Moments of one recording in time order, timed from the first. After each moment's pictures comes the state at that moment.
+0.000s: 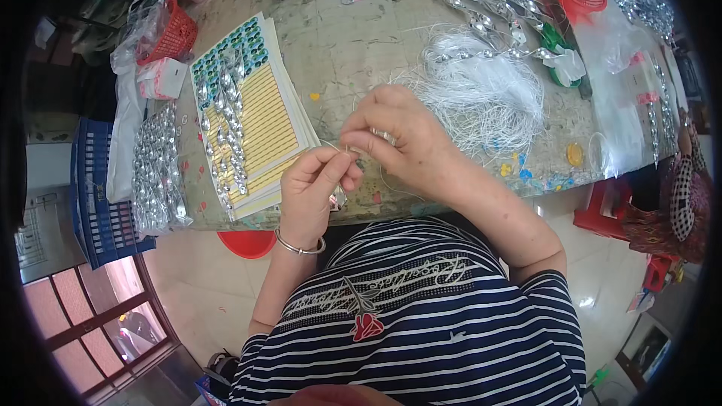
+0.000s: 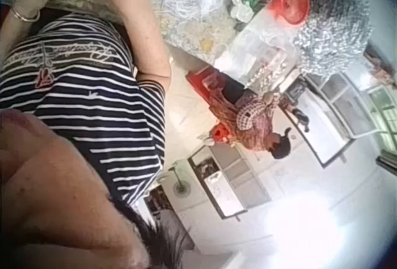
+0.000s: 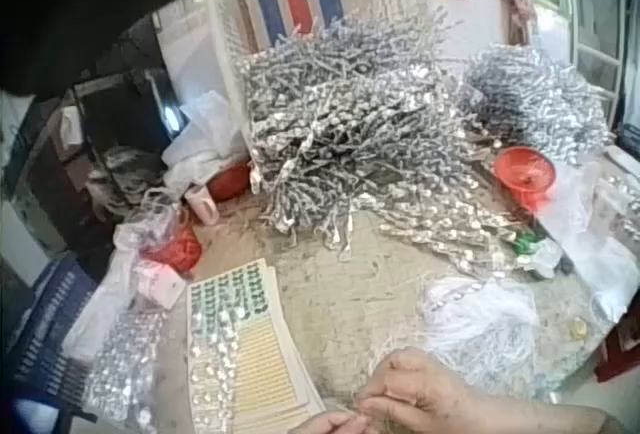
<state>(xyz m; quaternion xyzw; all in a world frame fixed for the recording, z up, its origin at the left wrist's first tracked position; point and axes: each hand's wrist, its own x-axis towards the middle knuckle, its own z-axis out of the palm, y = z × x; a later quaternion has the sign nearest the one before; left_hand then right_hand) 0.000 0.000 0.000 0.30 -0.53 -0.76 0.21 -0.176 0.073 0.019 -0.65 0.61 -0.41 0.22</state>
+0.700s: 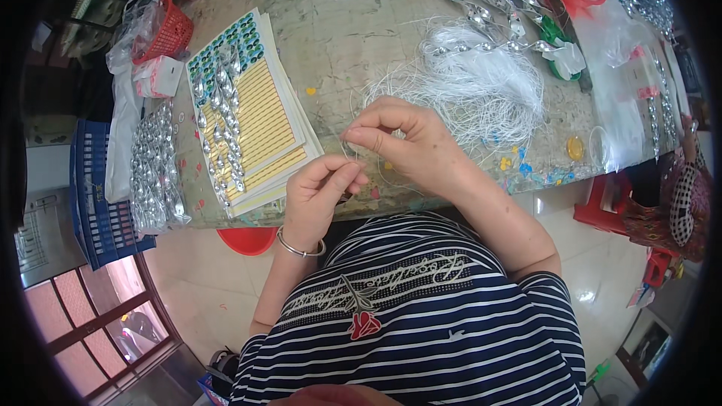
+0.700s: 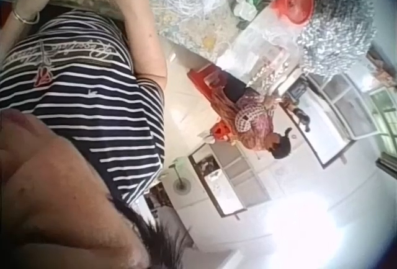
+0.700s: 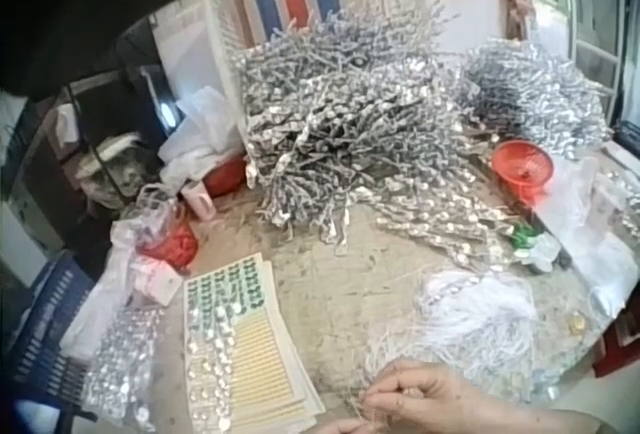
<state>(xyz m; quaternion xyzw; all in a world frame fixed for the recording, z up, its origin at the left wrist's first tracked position) 0.006 0.007 -0.004 0.27 -0.59 -0.74 0.18 -0.164 0.082 0.009 -0.43 0.60 -0.54 0.40</state>
